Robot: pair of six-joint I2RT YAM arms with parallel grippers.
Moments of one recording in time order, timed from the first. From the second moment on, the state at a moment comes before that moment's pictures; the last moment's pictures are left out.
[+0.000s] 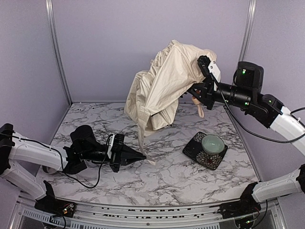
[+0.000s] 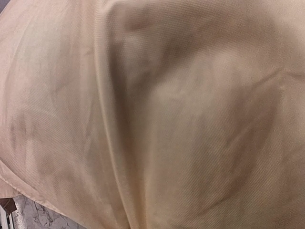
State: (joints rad) left arm -0.97 1.40 0.55 0.90 0.67 0.18; right arm 0.69 1.14 1.28 -0.25 -0.29 -0.32
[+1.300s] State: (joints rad) left arm -0.83 1.39 0.49 0.69 0.46 0.41; right arm 0.69 1.07 1.34 -0.46 -0.39 -0.43
